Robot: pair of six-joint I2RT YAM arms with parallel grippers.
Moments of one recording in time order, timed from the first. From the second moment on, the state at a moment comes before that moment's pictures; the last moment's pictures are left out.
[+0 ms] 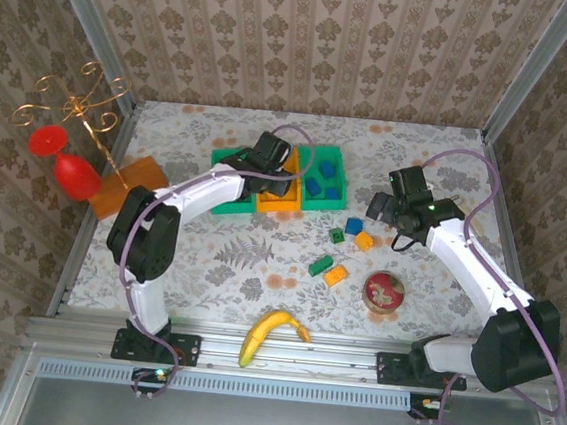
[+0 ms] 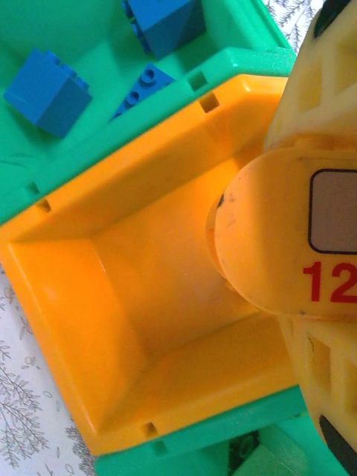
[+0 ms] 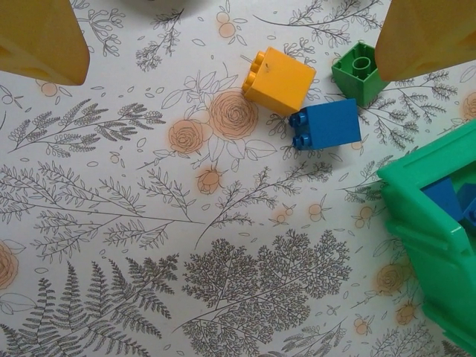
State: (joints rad) left arm -0.63 1.86 1.41 -0.43 -0.13 -0.17; right arm 0.28 1.31 1.04 -0.76 0.24 0.64
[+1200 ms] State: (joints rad) left arm -0.59 1.82 1.42 -0.44 -0.05 -0.20; right arm 0.28 1.27 1.02 -0.74 0.22 0.64
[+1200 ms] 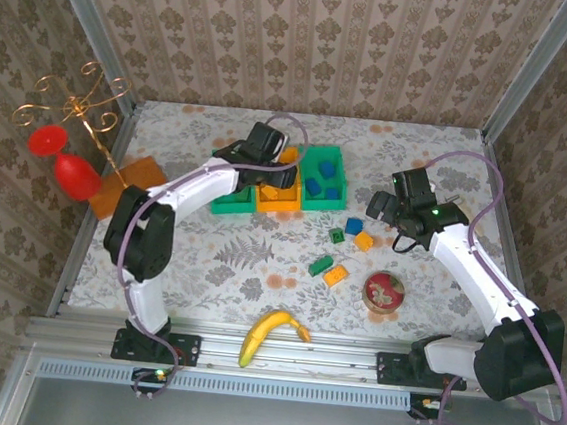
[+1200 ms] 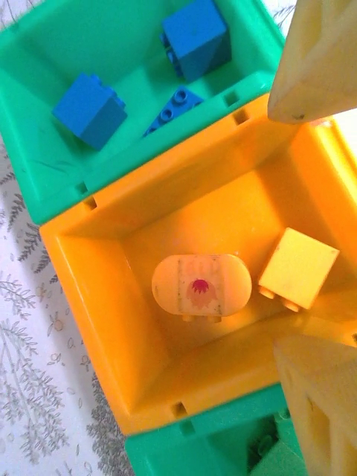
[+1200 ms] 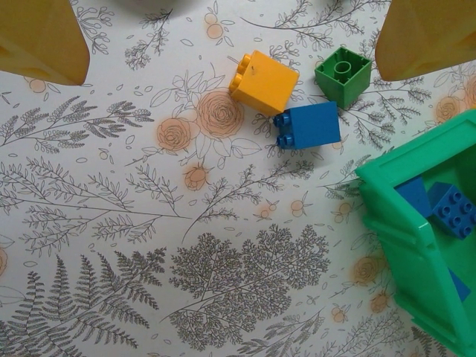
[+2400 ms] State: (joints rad) left arm -1.06 1.58 0.99 -0.28 -0.03 -0.22; right arm 0.28 1.30 1.00 -0.72 0.22 0.66
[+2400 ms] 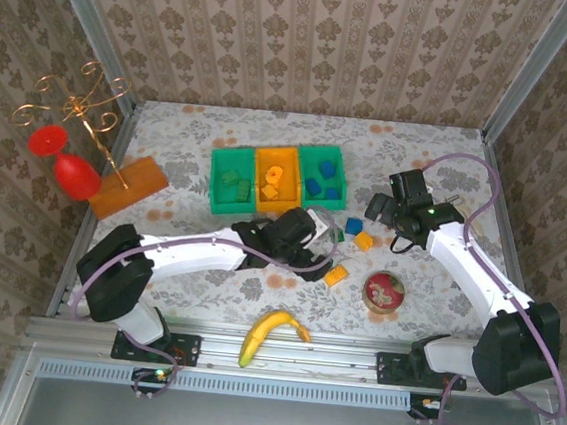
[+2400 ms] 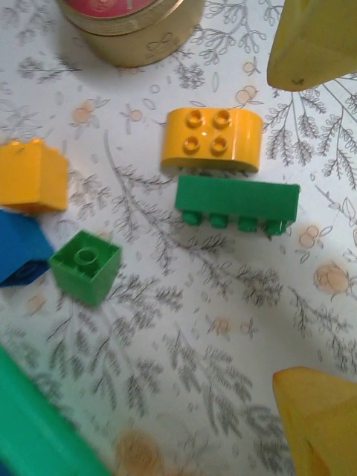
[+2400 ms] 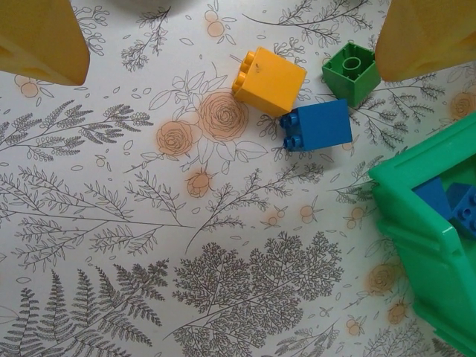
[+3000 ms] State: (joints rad) left arm -1.09 1.80 1.07 -0.30 -0.03 -0.21; right arm 0.28 1.30 1.00 -0.72 0.22 0.66
